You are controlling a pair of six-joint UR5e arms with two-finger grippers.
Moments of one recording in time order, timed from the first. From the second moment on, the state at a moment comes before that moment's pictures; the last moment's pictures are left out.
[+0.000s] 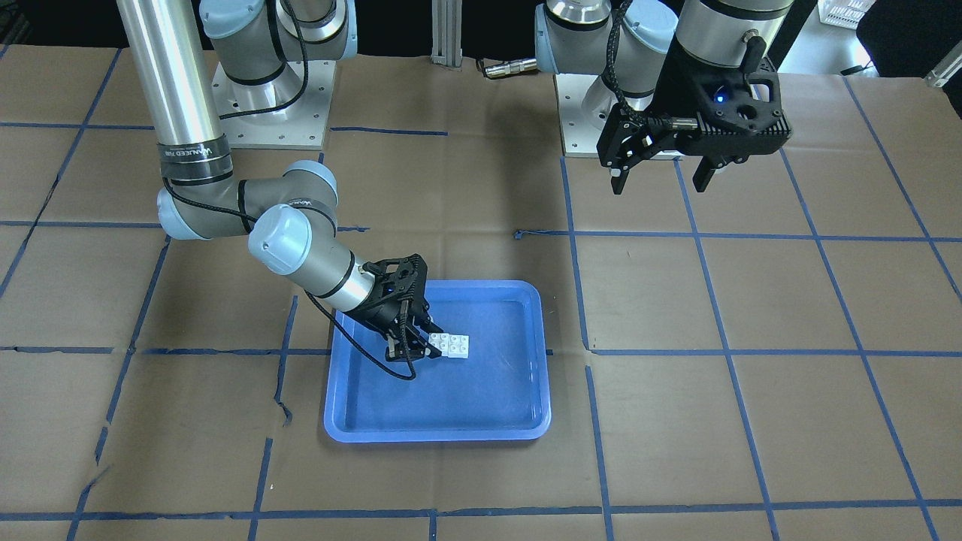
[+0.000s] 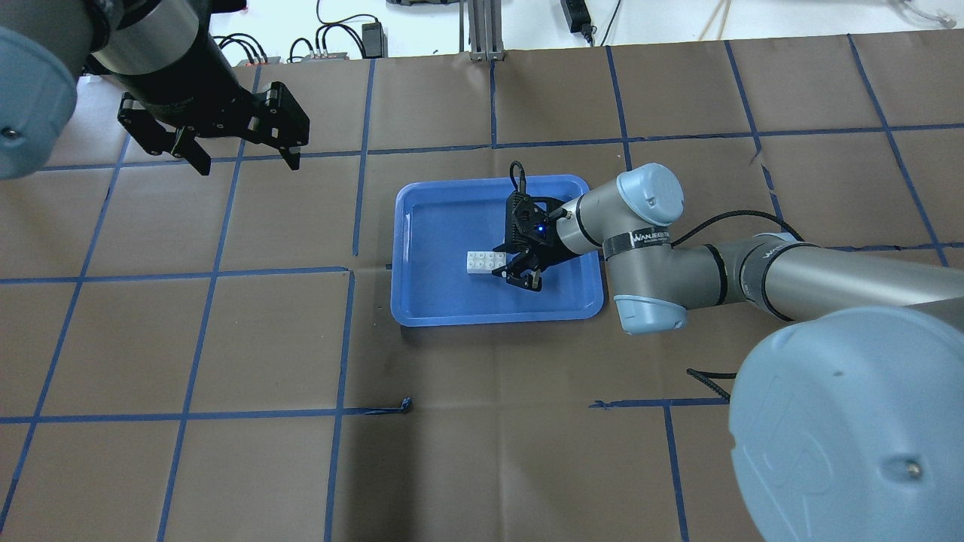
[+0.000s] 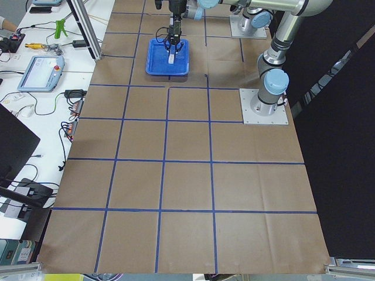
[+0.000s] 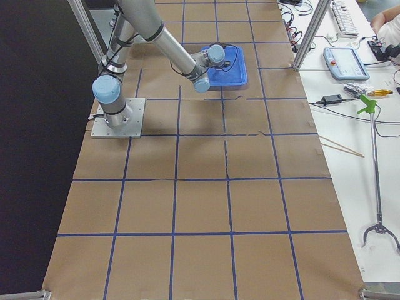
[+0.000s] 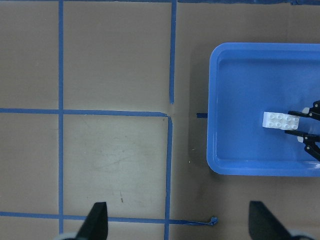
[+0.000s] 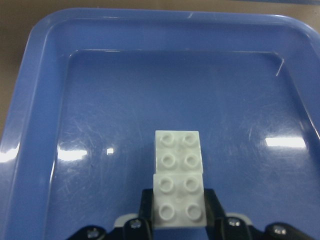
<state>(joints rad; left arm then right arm) -1.60 -1.56 -1.53 -1.55 1.61 -0.06 1.70 -1.04 2.01 -2.81 -0.95 -1.33</state>
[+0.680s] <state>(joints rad) -1.60 -1.55 -1.53 -1.55 1.61 -0.06 1.70 -1.04 2.01 -2.81 -0.95 -1.33</state>
